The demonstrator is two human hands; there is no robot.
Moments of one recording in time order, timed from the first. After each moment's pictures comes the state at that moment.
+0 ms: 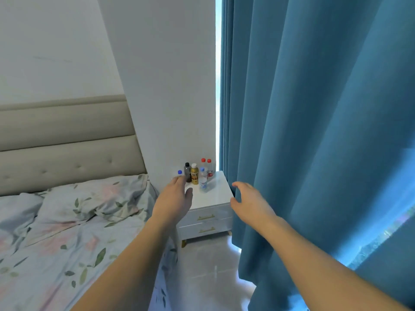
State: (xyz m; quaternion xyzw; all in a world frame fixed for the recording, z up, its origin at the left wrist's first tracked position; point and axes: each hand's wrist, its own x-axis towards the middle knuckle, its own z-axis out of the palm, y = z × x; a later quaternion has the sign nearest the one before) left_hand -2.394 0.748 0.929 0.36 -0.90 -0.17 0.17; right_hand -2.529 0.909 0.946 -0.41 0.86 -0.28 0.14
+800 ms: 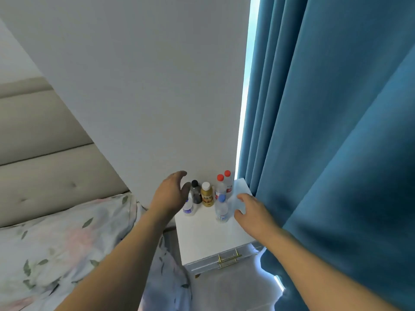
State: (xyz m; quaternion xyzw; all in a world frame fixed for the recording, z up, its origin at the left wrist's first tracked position) left_hand -2.670 0.292 0.822 0.37 -0.89 -0.24 0.07; right_hand -2.784 0.488 0.811 -0.32 0.87 -0.28 0.26
